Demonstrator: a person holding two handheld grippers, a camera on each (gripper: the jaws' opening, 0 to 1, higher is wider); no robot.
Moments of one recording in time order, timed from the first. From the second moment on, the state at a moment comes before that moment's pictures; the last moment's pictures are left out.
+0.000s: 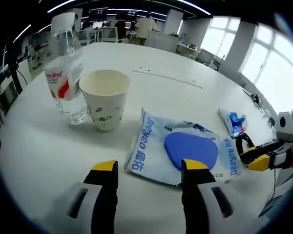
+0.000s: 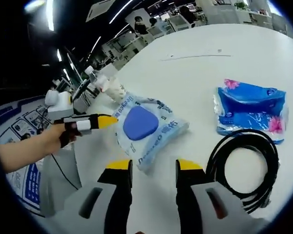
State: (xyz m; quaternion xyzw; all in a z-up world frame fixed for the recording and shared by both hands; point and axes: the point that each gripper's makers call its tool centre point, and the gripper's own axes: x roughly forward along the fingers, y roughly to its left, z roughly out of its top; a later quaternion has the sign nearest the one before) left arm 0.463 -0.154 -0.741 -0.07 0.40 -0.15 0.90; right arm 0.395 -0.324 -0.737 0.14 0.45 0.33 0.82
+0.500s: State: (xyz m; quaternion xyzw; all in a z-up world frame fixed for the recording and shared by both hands) left arm 0.460 -0.145 -0.747 -0.08 0.41 -0.11 0.90; right arm 0.396 -0.303 -0.753 0.14 0.48 0.34 0.80
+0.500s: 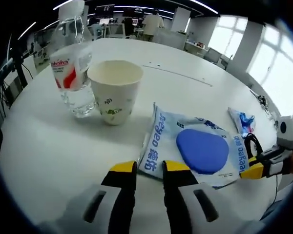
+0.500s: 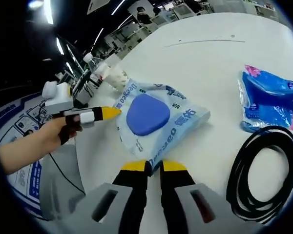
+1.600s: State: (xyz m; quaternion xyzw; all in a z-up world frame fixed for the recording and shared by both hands) left arm 0.501 -0.179 -0.713 0.00 0.34 -0.13 0.93; right arm 0.468 -0.348 -0.729 0.08 0.42 0.31 0.85
